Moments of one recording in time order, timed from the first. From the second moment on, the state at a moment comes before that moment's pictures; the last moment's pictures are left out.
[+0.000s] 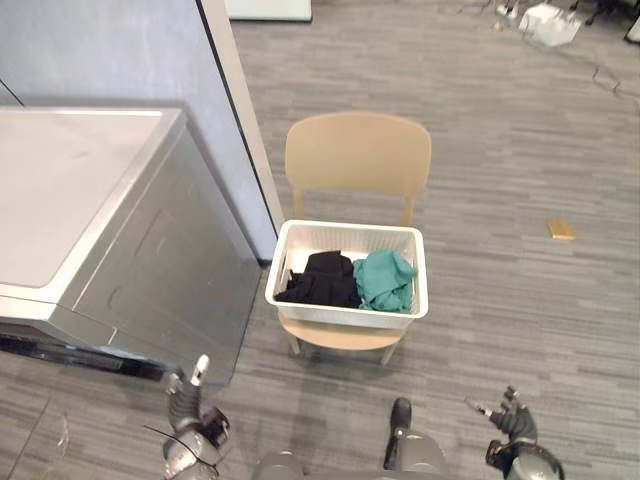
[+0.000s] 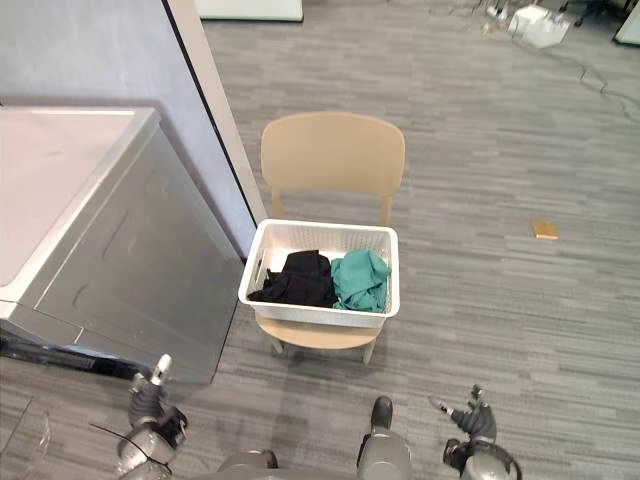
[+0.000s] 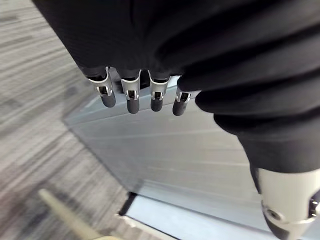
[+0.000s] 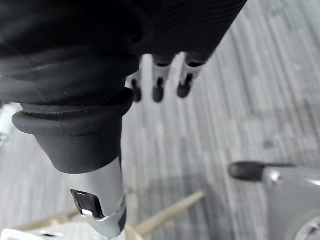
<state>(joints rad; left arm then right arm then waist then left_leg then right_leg) 0.24 -0.07 0.37 0.50 -0.27 -0.04 0.13 0.29 -0.02 -0.43 0.48 -0.01 0.05 -0.01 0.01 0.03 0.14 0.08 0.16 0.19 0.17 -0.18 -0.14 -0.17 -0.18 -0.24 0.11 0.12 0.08</state>
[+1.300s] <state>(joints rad) 0.14 0.07 0.38 0.99 -0.20 -0.01 0.11 0.08 -0.02 -0.54 1.05 0.04 0.09 -0.02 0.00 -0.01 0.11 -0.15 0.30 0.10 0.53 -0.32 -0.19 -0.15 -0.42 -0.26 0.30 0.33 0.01</state>
